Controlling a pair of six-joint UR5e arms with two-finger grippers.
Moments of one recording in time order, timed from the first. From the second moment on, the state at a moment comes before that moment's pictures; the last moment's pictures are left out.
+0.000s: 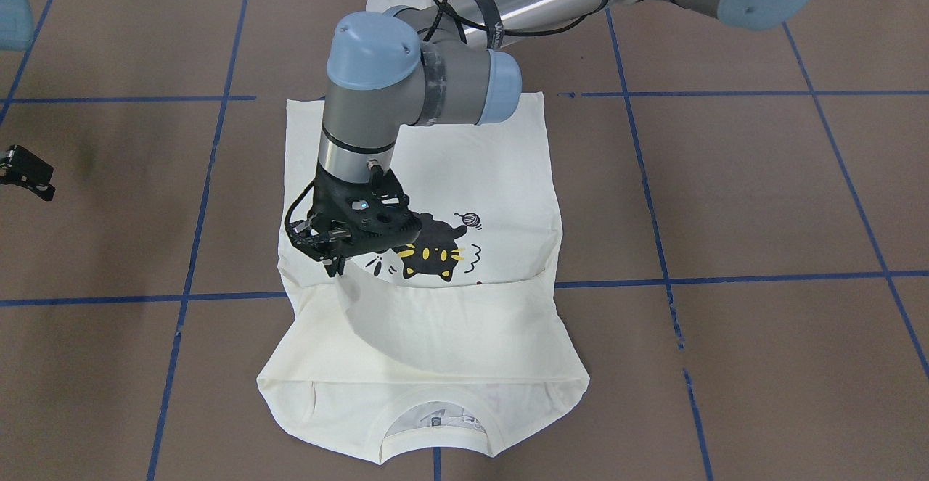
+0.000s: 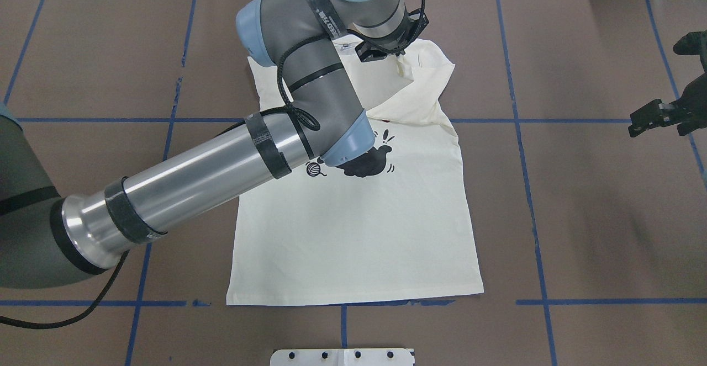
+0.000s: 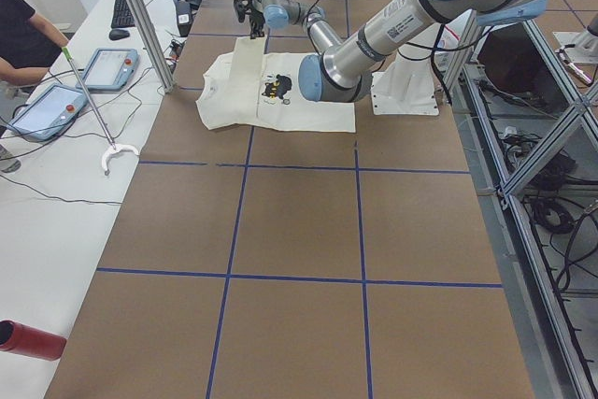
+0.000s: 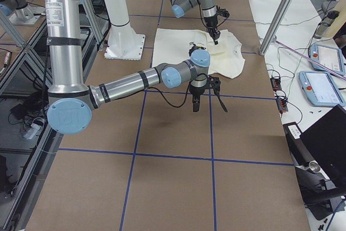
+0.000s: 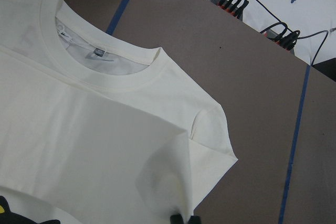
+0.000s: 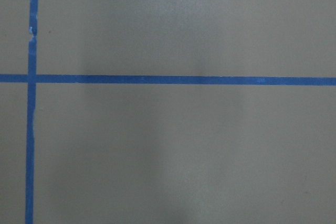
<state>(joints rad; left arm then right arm) -0.59 -2.82 -1.00 -2.01 -1.73 -1.70 1.15 -1.54 1.87 -1.50 2.22 0.58</state>
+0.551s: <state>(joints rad) -0.47 -2.96 -0.80 -2.18 -1.57 -1.77 1.15 -1.53 1.87 -1.50 2.23 0.61</state>
